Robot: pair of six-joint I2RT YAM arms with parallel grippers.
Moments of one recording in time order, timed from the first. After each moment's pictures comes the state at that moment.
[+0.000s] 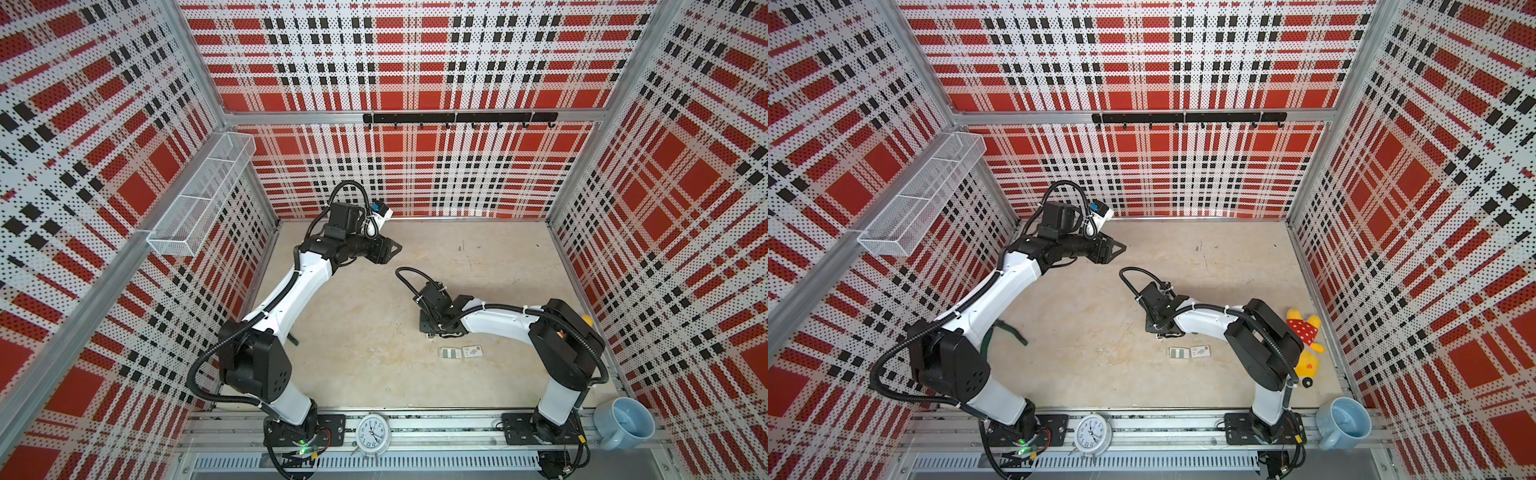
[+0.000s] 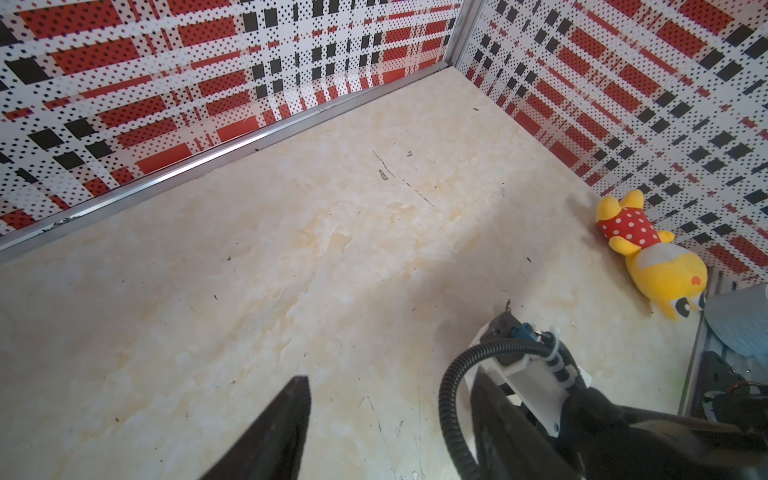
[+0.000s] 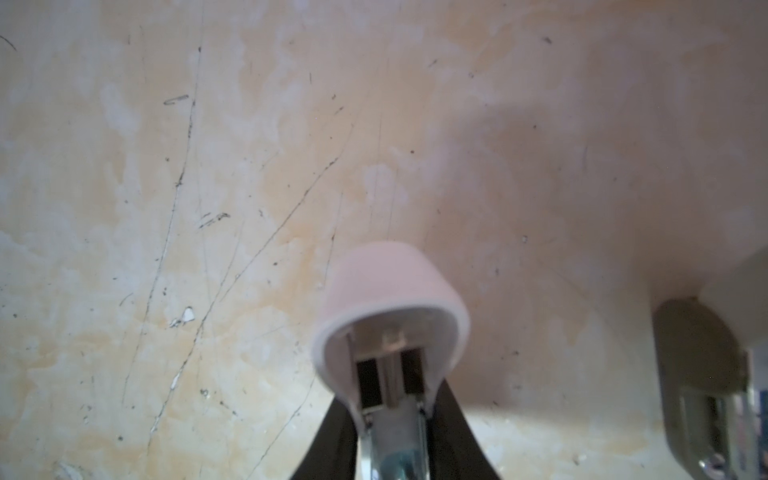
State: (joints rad) left arm -0.32 1.61 1.49 -0.53 0.50 0.10; right arm 0.85 1.80 1.08 -0.46 0.20 0.83
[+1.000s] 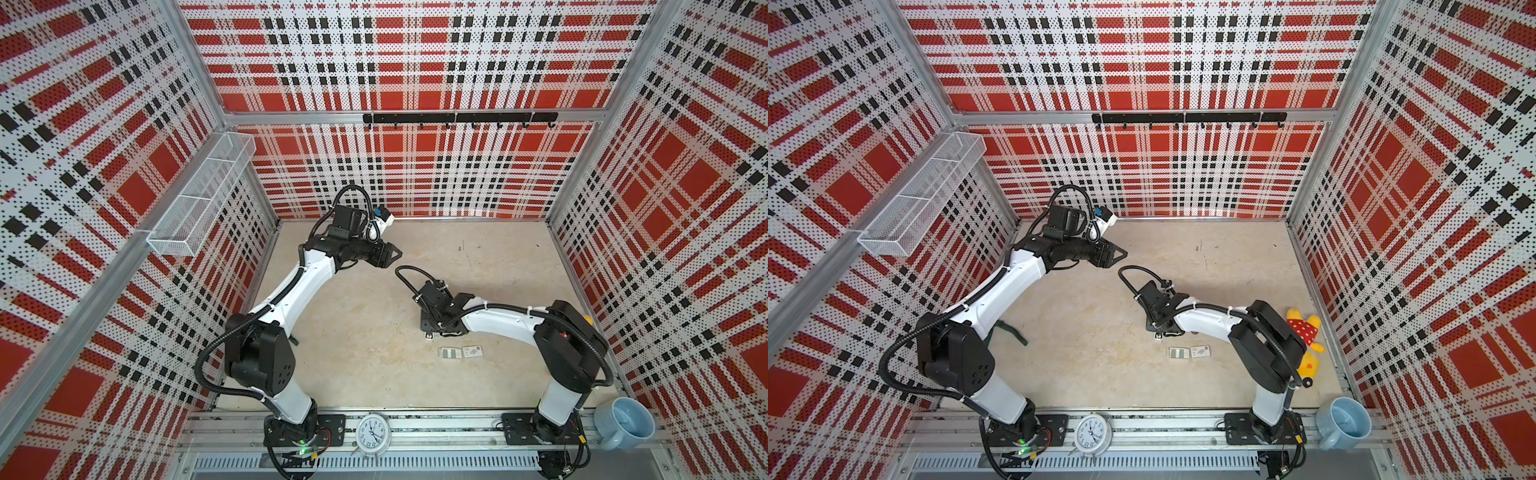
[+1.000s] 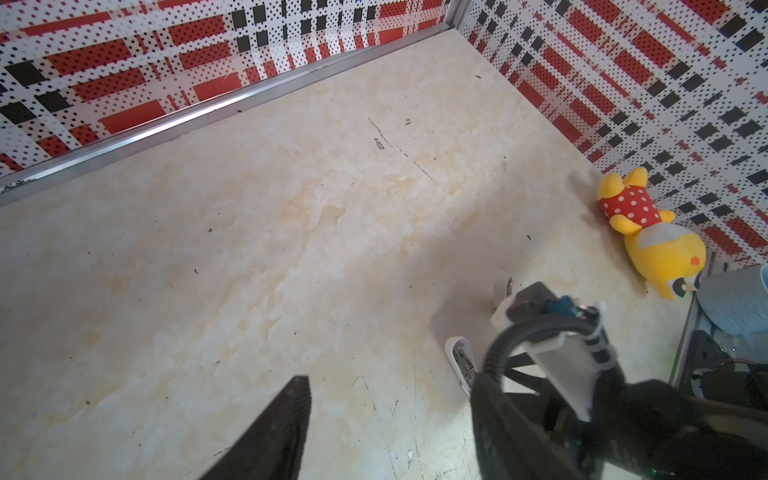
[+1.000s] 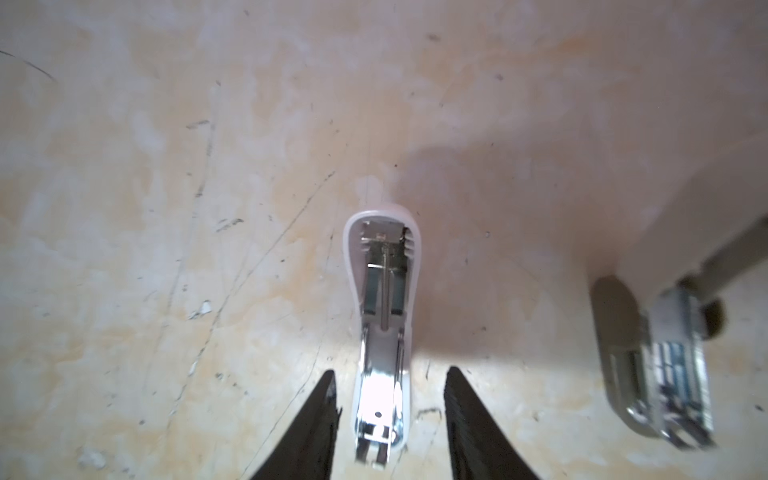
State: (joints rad) left arm -0.32 1.64 1.49 -0.59 0.51 0.12; right arm 0.86 1.68 1.08 -0.52 0.25 0.84
